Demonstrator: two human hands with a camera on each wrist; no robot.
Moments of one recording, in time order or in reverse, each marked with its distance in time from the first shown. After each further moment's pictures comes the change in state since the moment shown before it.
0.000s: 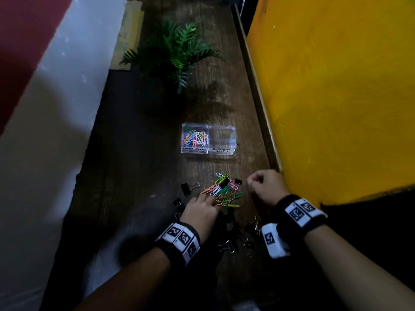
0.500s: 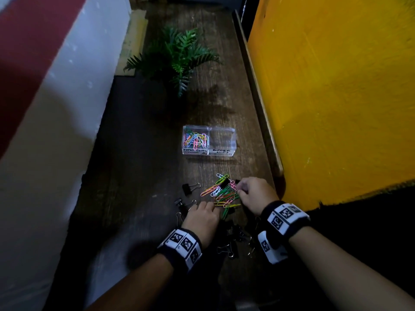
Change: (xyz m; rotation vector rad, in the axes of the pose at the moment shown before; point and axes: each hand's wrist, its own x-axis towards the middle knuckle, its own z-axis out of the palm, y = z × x) left_hand -0.008 0.014 0.005 0.059 -0.054 -0.066; right_hand -0.013 -0.008 0.024 -0.206 -0.062 -0.146
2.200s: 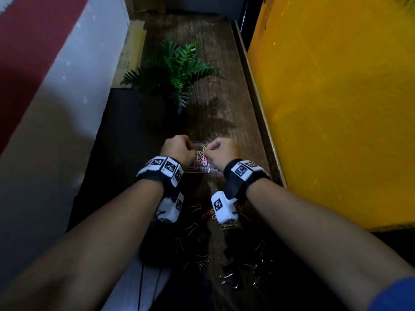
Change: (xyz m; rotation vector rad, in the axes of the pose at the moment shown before) left_hand 0.120 -0.127 -0.124 -0.677 0.365 -0.505; right_hand 0.132 -0.108 -0.025 0.633 0.171 0.115
